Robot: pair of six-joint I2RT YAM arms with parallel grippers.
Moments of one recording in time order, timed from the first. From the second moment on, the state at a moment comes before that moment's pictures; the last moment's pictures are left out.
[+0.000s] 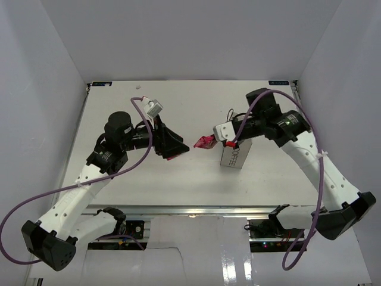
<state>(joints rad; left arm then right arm) -0.50 1.00 0.97 -0.13 0.80 -0.45 0.61 1.29 1.48 -0.97 -0.83 -1.33</state>
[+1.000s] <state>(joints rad) -0.50 0.97 0.91 -0.22 0.61 -0.33 0.22 1.22 1.51 -1.10 -0.79 -1.76</state>
